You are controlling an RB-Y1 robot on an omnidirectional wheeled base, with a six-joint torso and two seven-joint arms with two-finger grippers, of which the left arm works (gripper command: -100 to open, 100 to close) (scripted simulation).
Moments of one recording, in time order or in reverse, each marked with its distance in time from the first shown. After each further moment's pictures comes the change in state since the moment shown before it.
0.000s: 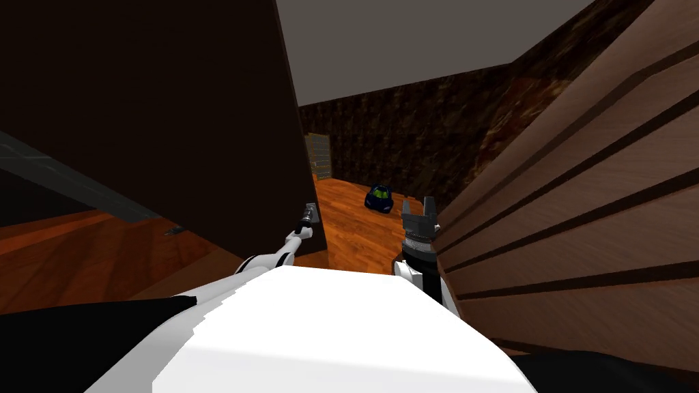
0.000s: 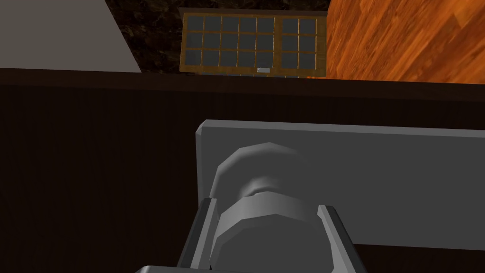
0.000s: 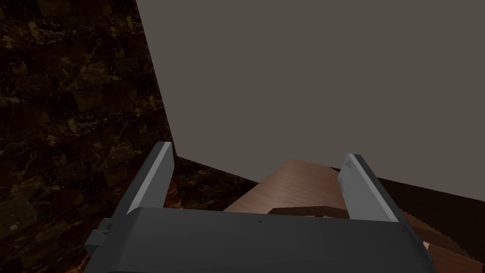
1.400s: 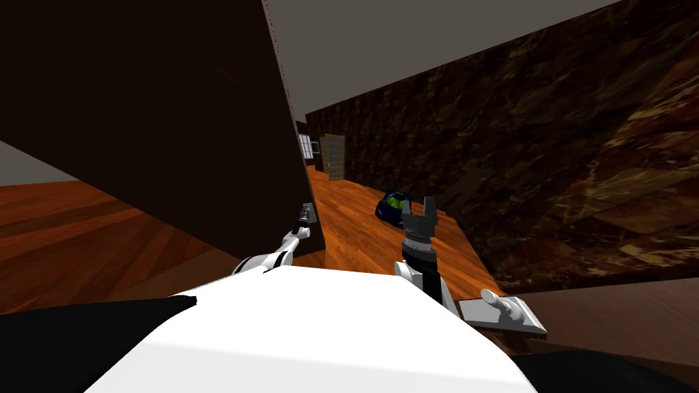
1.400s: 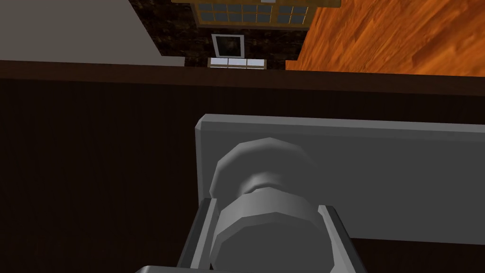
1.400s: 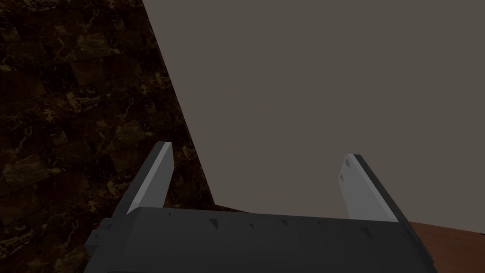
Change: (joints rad) arm -0.003 0.015 0.073 0.018 -0.039 -0.009 0.019
